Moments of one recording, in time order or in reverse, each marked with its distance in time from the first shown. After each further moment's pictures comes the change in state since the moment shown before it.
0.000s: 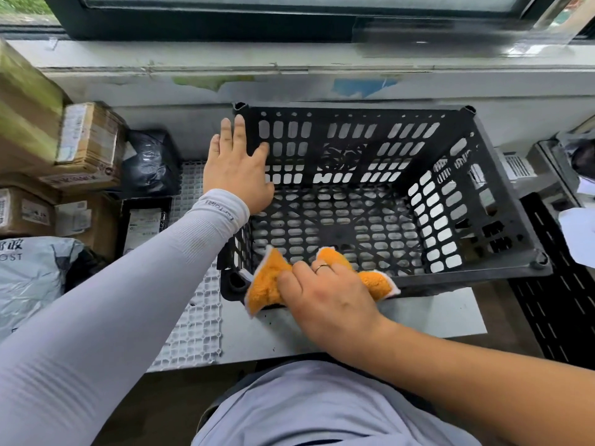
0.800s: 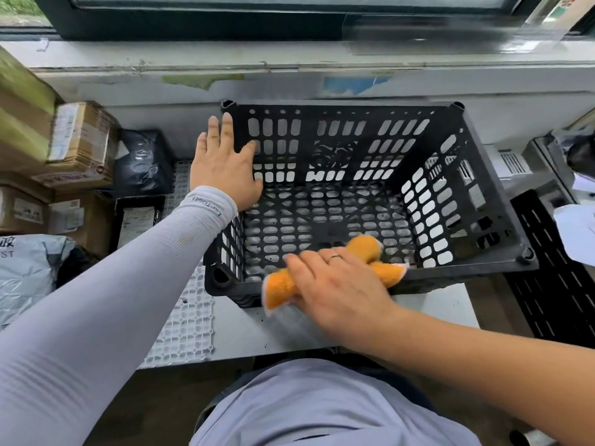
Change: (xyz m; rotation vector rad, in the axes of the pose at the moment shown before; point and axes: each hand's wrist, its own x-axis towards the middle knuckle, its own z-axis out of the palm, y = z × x) left_hand -0.001 0.003 -0.002 0.001 0.004 -0.032; right_hand -0.011 0.037 -0.019 0.014 -0.327 0.003
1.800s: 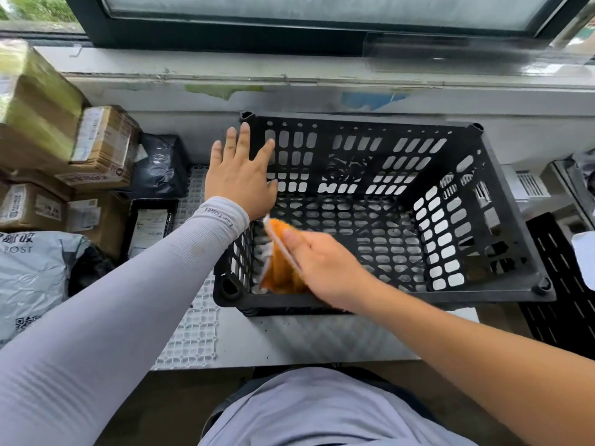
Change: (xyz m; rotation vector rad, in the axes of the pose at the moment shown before) left_hand -0.001 0.000 -0.002 -0.074 0.025 -0.021; right_hand 0.061 0.000 -0.043 1.150 -0.088 0.409
